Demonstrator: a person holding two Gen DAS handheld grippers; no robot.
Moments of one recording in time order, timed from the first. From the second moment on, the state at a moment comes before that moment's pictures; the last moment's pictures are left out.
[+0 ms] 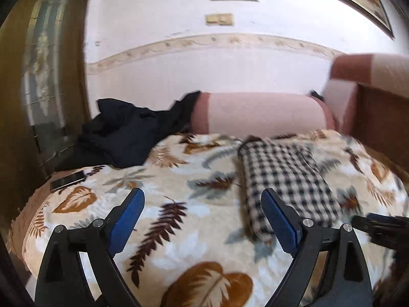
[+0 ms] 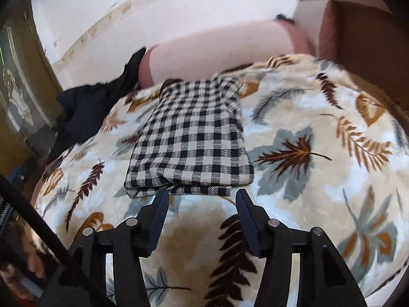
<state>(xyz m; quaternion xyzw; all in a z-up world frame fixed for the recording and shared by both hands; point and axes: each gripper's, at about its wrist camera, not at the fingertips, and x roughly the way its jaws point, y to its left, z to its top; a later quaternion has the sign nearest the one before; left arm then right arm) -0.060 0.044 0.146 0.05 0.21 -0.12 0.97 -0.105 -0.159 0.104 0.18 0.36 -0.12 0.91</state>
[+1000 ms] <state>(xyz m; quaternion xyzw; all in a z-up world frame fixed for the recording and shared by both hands) -0.061 -0.004 0.063 0.10 0.37 -0.17 0.91 -0.086 -0.130 0.062 0.12 0.42 -0.16 0.89</state>
